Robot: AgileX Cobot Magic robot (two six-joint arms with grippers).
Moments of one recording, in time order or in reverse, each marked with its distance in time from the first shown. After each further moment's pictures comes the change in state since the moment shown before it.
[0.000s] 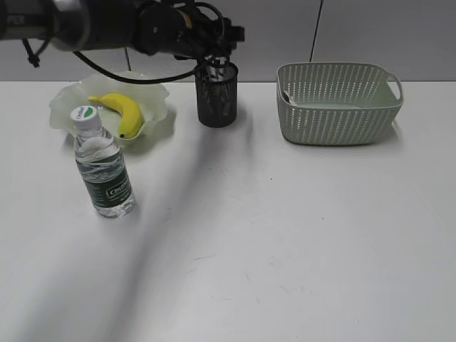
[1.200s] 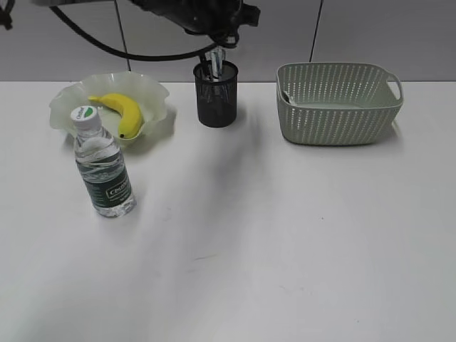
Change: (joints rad) left arm -0.089 -0.160 0.000 0.162 0.283 0.000; right arm 0.000 0.000 0.000 0.000 0.000 0.000
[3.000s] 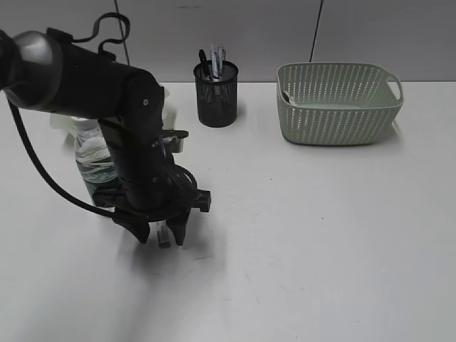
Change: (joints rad) left arm -0.034 -0.060 0.535 -0.356 0.462 -0.044; right arm 0.000 0.001 0.000 0.000 0.000 -0.001
